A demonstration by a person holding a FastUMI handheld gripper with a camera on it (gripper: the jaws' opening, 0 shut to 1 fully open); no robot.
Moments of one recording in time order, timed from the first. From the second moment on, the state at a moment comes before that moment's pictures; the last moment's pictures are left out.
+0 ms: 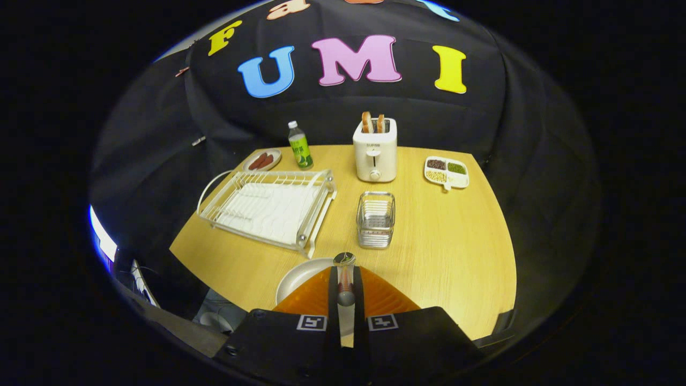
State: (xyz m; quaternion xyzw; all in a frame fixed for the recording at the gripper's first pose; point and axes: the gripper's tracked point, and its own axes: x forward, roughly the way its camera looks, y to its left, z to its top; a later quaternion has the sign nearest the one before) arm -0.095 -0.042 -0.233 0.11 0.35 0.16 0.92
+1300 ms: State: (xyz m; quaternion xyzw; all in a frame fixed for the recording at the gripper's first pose) arm -0.132 0.012 -0.361 0.09 0.46 0.15 0.87
